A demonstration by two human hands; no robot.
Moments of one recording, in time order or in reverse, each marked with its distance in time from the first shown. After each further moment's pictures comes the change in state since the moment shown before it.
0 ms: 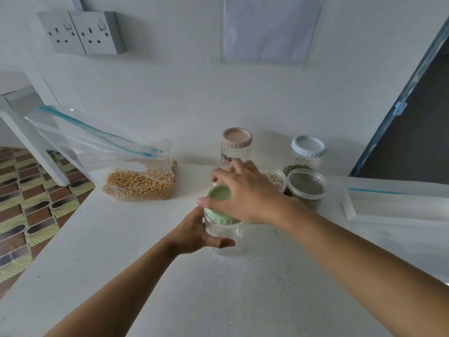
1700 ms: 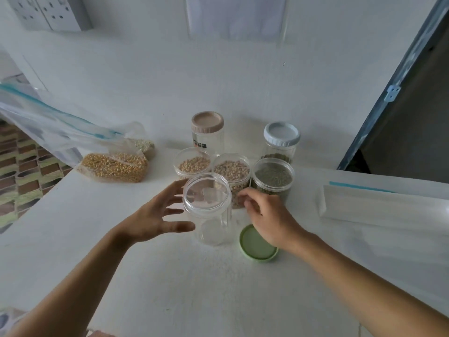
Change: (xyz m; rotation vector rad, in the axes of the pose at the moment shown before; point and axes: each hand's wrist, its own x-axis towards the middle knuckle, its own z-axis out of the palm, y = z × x) left_hand -0.002 0.045 0.030 0.009 0.013 -0.118; right_hand -0.057 0.173 0.066 0.506 0.231 -0.041
